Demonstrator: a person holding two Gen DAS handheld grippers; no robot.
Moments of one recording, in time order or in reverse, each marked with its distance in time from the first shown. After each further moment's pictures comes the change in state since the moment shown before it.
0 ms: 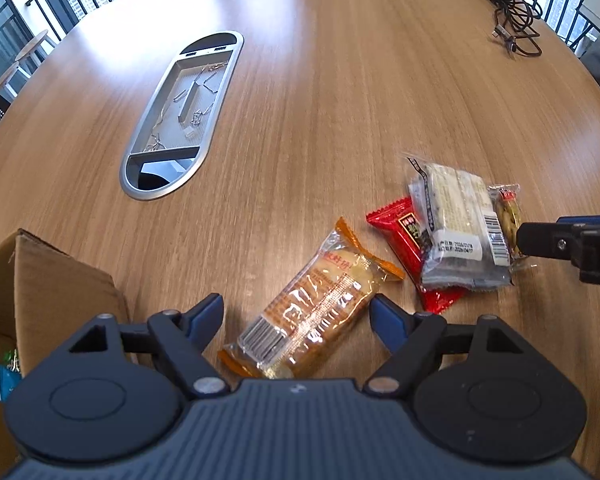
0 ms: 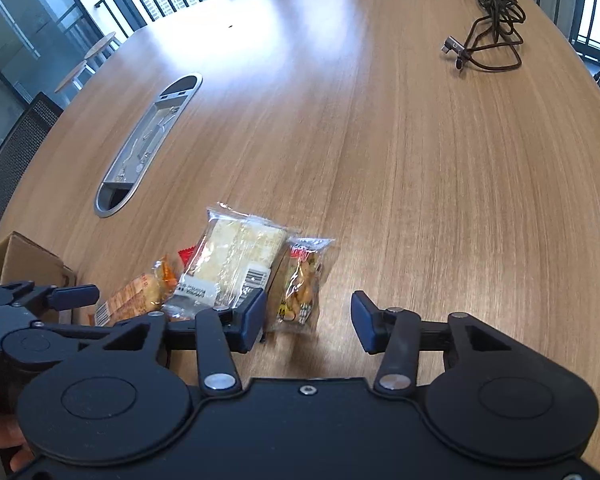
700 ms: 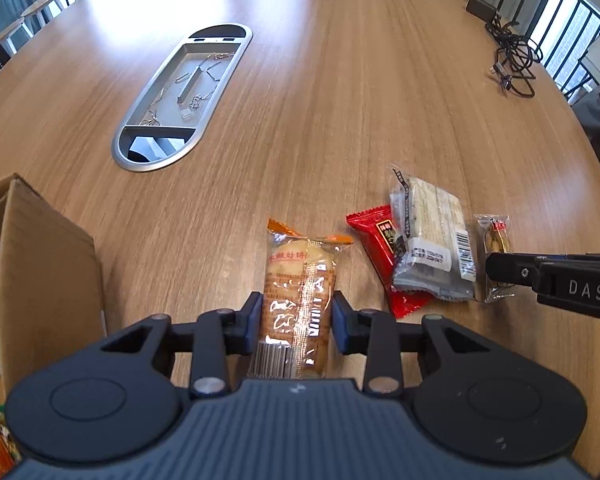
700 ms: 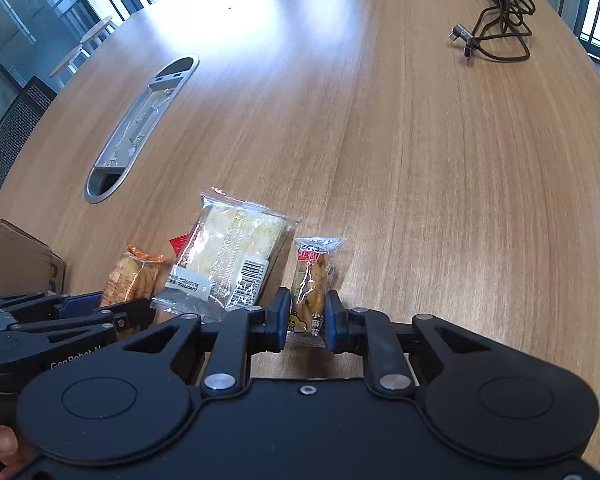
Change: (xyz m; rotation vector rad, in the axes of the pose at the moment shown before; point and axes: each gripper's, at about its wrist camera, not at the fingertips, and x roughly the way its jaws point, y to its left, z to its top) left arm -0.014 0.010 -0.010 -0.155 -0.019 -0.113; right arm -0.002 0.006 -0.002 -0.026 0.026 -0.012
